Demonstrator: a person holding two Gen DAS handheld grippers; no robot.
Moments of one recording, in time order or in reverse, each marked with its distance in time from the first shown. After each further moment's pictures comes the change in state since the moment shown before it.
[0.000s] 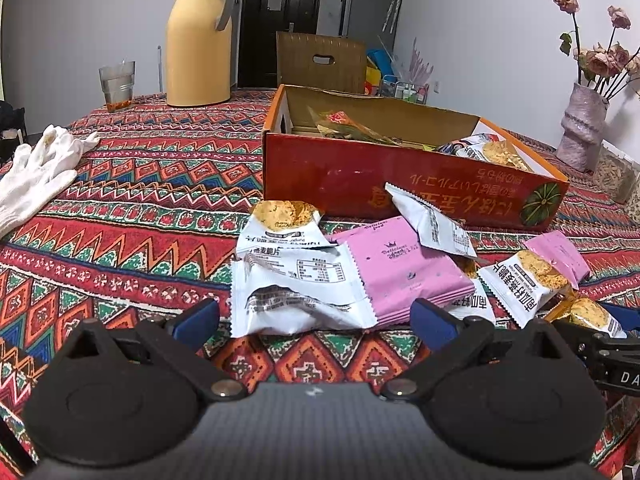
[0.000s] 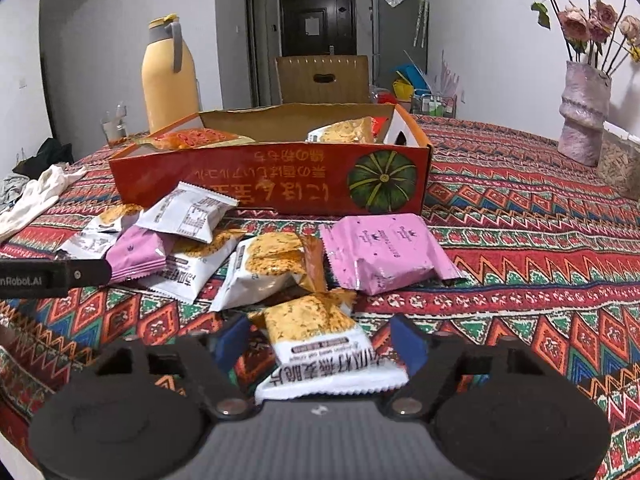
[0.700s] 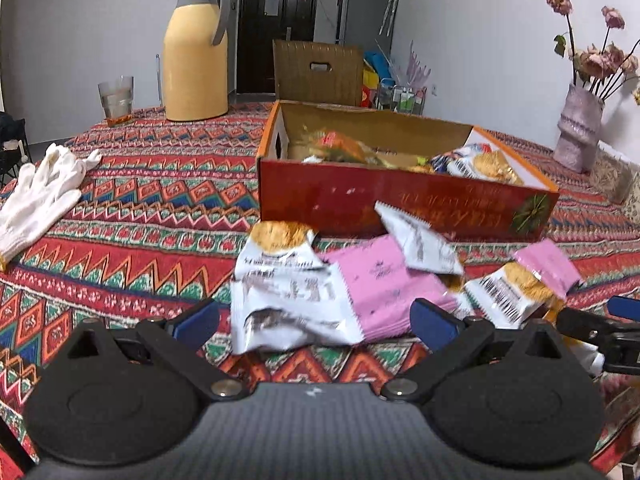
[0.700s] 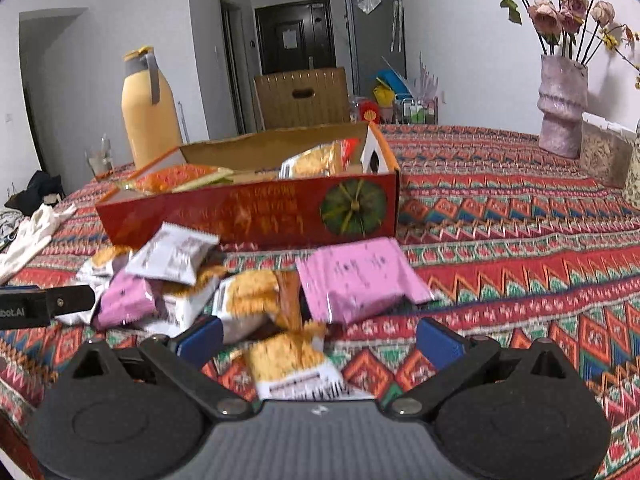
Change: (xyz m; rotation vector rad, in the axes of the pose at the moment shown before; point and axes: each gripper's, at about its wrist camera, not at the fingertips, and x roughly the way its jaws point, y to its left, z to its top) left arm -0.011 -0.006 0.011 0.021 -0.006 0.010; right arm -0.011 -0.018 0.011 0.096 -0.021 -0.019
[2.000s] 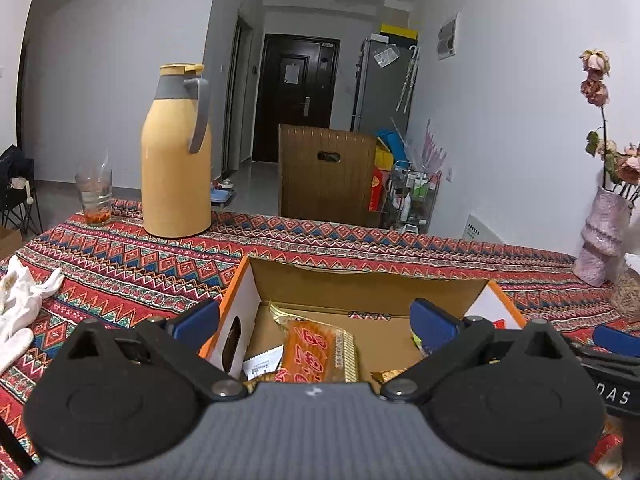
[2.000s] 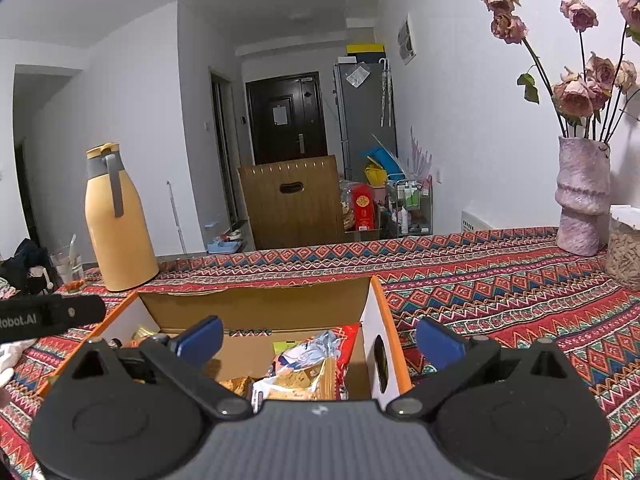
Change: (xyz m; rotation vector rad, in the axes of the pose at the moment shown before) left arm 0.053 -0.043 0.146 -0.066 -0.230 0.033; right arm 0.073 -0.011 0.146 0.022 -0.261 -0.019
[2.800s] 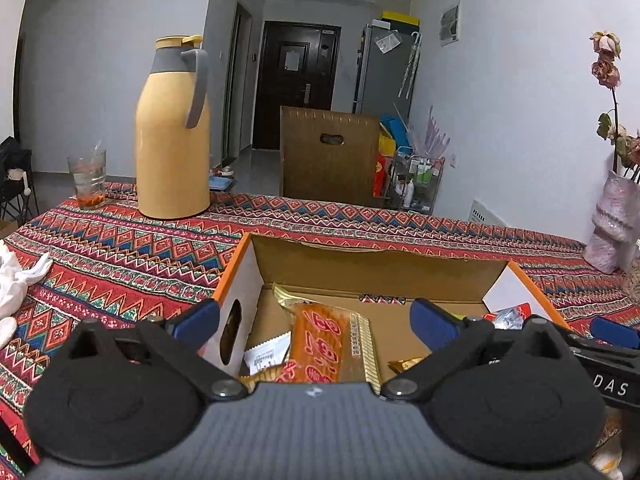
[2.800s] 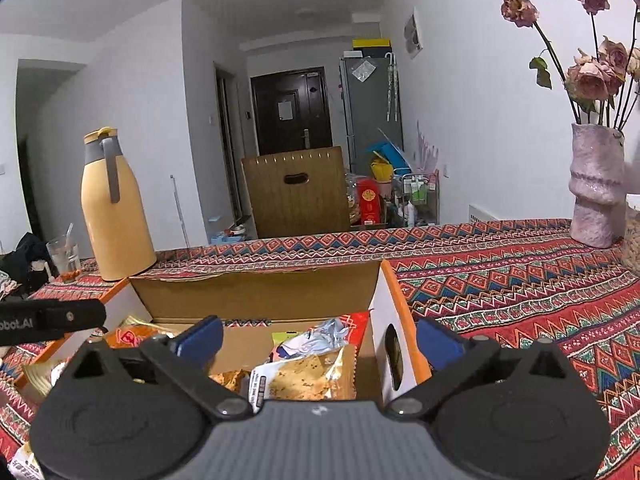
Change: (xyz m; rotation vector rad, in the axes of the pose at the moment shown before) left arm 0.036 0.010 -0.017 -0.002 0.042 0.005; right arm 0.040 -0.001 -0.020 -0.004 0.017 0.016
